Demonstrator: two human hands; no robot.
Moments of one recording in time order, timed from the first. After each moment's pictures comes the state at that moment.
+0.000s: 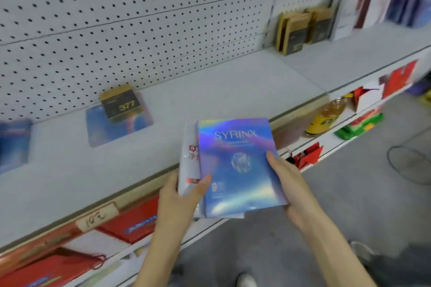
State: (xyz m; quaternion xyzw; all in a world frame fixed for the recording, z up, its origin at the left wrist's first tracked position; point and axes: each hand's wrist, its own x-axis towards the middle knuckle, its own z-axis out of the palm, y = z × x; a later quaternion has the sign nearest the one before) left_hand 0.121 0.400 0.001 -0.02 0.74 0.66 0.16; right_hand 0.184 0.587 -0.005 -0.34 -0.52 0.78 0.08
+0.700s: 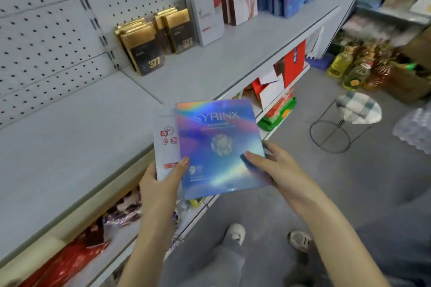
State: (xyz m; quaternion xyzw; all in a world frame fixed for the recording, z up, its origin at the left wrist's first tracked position) left_hand 0.146 0.810 -0.011 -0.01 0.68 0.70 0.24; right_hand 0.268 0.967 -0.004 -0.38 -0.58 0.70 0.15
